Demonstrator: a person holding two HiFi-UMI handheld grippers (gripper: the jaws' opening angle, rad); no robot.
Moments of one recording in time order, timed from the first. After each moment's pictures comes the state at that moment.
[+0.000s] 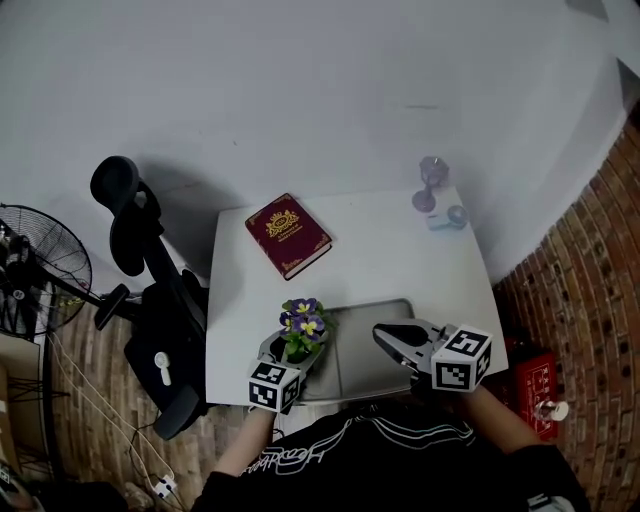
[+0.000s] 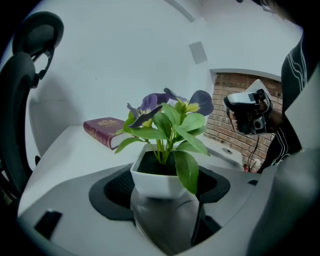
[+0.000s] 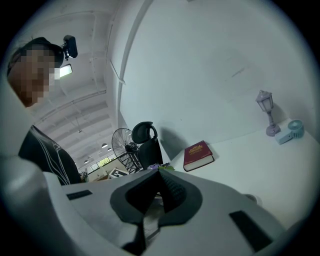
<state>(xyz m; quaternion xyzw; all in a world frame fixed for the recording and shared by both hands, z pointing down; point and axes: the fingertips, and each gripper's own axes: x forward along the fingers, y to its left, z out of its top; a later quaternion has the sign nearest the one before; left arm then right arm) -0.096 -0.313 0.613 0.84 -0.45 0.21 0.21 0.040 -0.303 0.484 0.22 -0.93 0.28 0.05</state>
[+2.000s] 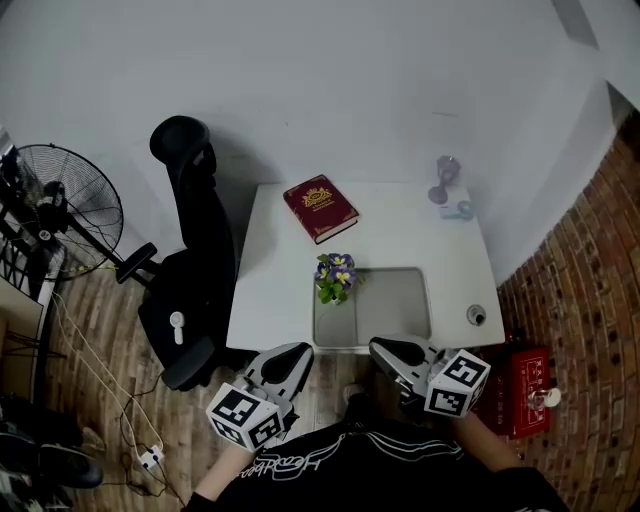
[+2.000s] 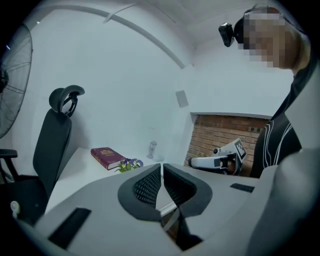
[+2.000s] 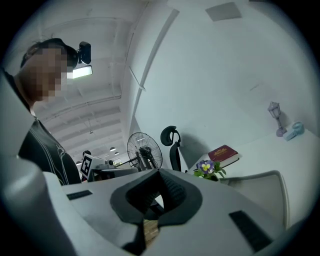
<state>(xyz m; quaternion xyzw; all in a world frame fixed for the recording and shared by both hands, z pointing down) -0.112 -0.125 0.426 0.87 -0.45 0.04 0.17 -0.007 -0.146 0.427 0.20 -0.95 0.23 -0.01</state>
